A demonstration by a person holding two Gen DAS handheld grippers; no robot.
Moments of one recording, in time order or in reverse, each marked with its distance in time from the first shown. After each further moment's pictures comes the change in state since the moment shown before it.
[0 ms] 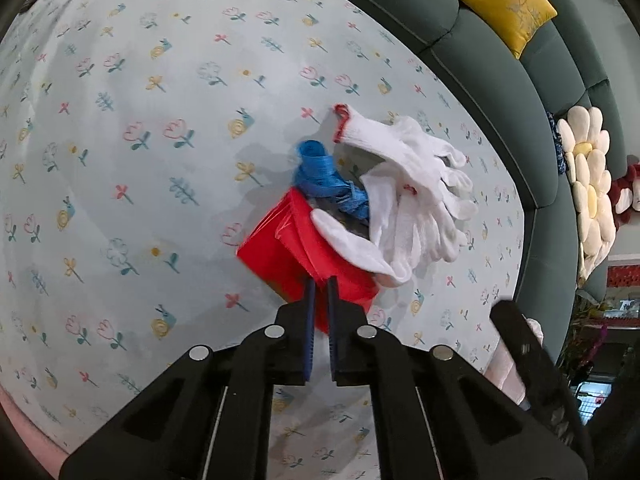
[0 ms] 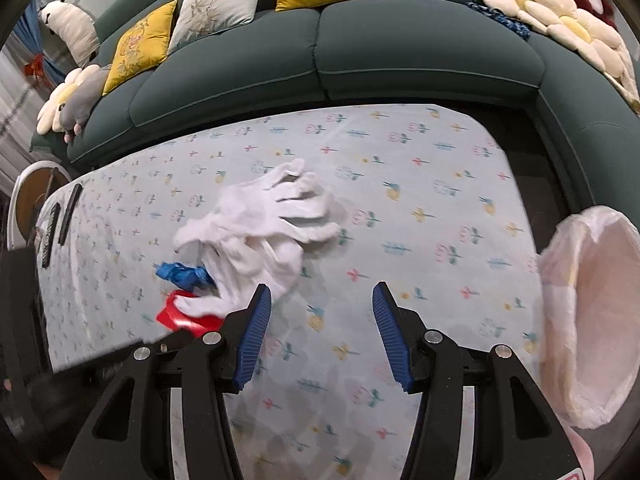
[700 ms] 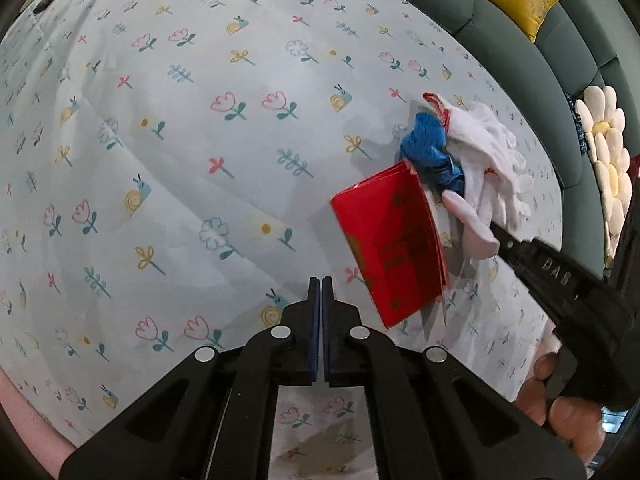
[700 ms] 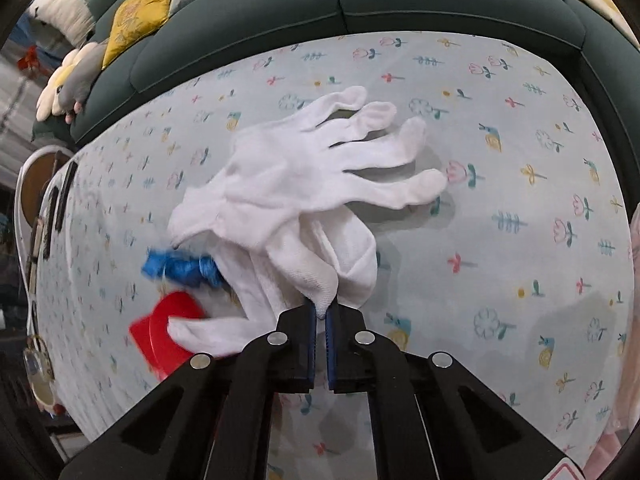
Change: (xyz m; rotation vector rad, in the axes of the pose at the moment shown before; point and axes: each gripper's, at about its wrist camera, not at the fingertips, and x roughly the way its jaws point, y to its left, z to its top) left arm -0.010 0.058 -0.016 0.058 0.016 0.082; right arm 0.078 0.032 -0.009 0.011 0.162 0.071
